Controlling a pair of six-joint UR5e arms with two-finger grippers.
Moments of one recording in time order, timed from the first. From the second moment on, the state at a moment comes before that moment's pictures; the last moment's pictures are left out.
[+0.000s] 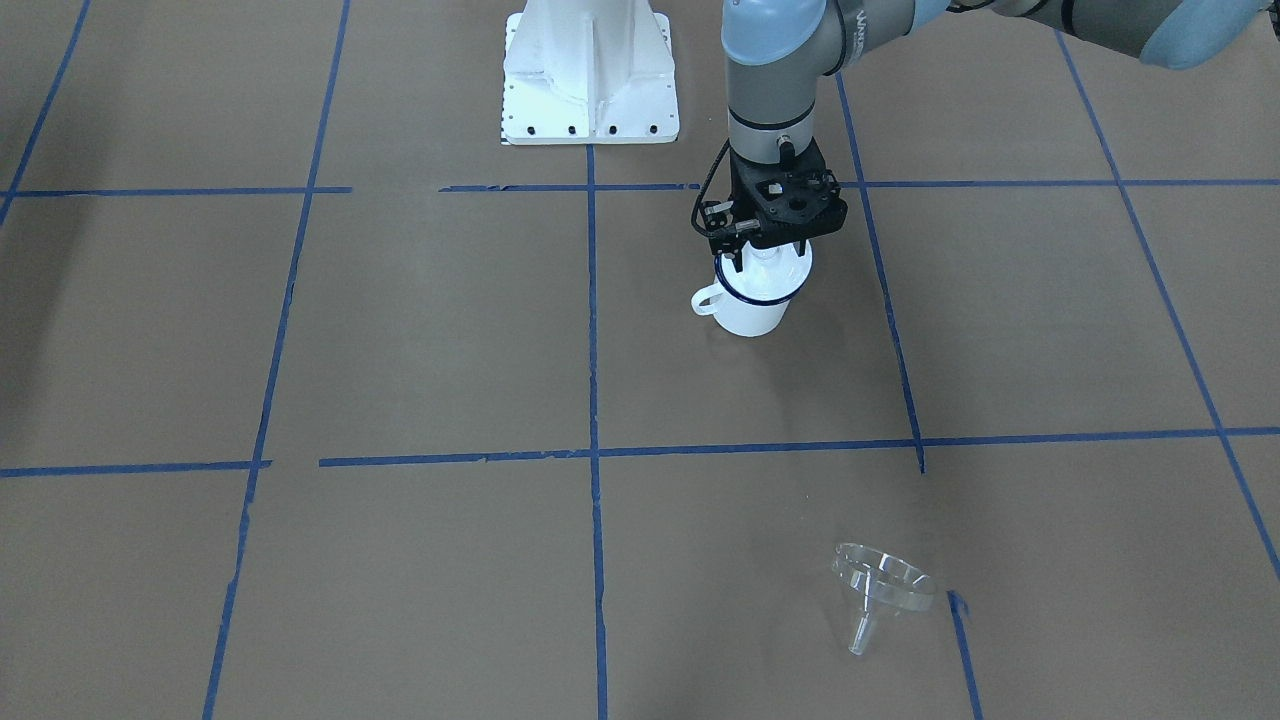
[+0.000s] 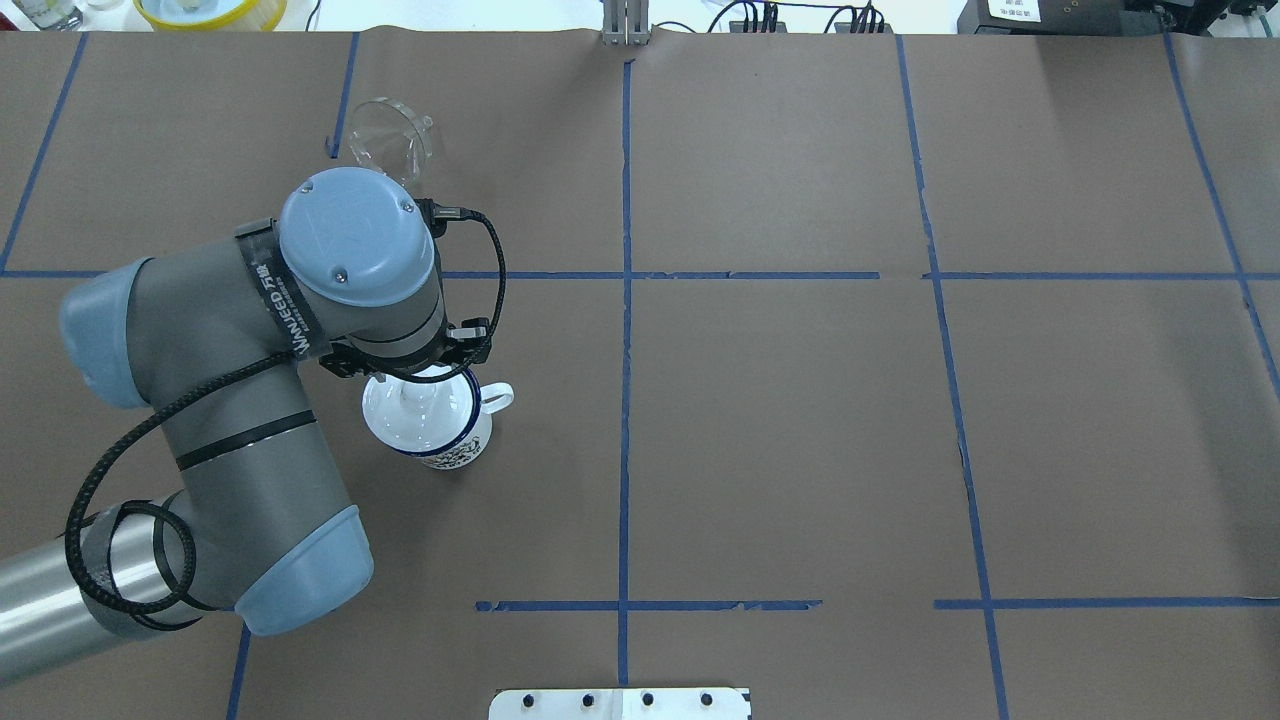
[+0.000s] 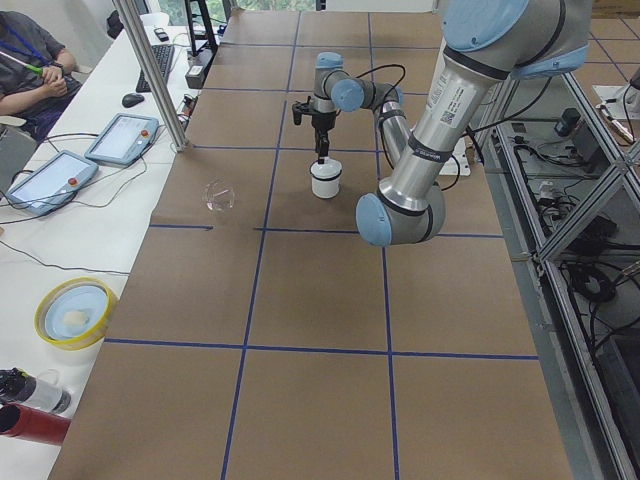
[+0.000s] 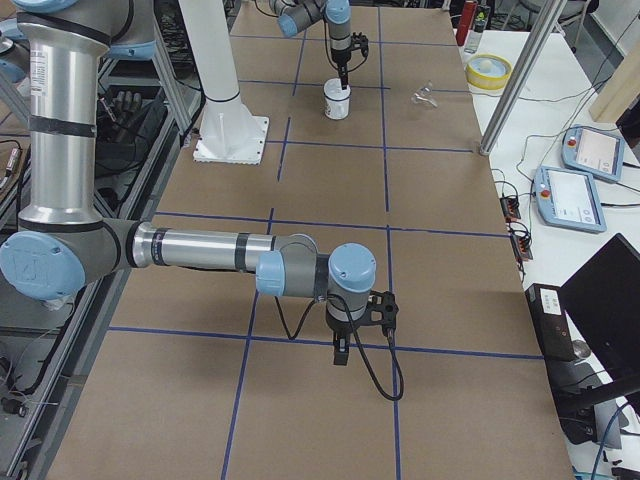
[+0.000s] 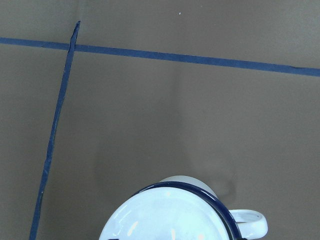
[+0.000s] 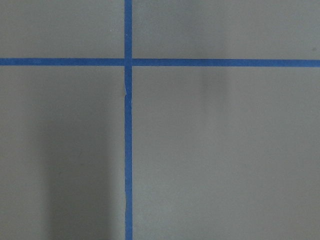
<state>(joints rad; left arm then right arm) -0.57 -2.18 -1.93 -1.20 -1.79 -1.28 1.57 -1.68 1.66 -1.57 2.29 0.01</state>
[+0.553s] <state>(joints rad) -0.57 -2.18 -1.94 -1.19 -1.79 -1.28 1.57 -1.68 1.66 -1.57 2.29 0.01</state>
